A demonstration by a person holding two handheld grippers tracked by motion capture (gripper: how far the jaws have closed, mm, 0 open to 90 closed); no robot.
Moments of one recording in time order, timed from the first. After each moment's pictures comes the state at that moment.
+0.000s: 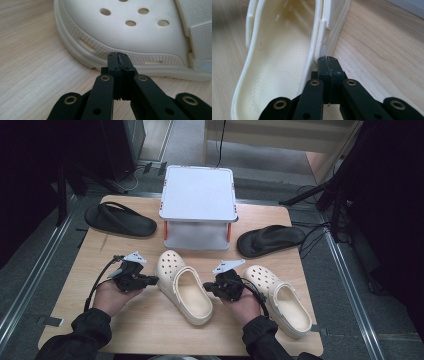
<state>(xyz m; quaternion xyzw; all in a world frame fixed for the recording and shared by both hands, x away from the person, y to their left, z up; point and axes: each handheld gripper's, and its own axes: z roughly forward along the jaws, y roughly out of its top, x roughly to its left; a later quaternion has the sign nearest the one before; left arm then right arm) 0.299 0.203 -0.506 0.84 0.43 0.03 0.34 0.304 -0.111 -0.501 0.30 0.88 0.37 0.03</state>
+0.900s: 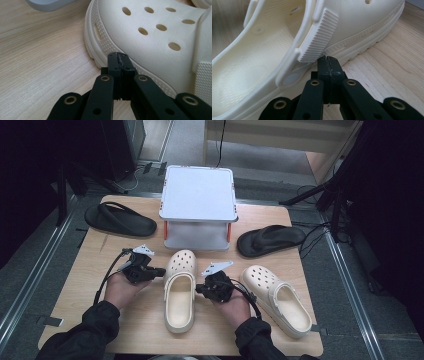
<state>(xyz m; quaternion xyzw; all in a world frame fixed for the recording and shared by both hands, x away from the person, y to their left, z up) 0.326 0.190 -0.510 0.82 0.44 0.04 0.36 0.303 -0.085 -0.511 0.29 0.88 0.37 0.02</state>
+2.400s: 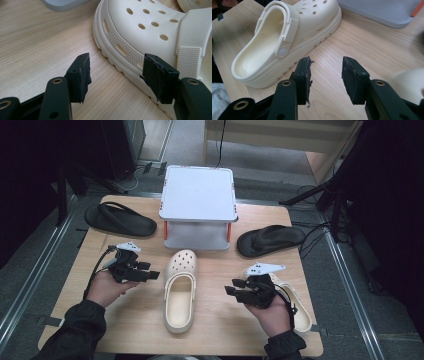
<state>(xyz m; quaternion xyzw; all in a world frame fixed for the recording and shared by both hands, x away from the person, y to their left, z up) 0.320 0.222 -0.492 0.82 0.44 0.02 0.38 0.273 -0.181 -0.457 0.37 0.83 0.41 0.05</state>
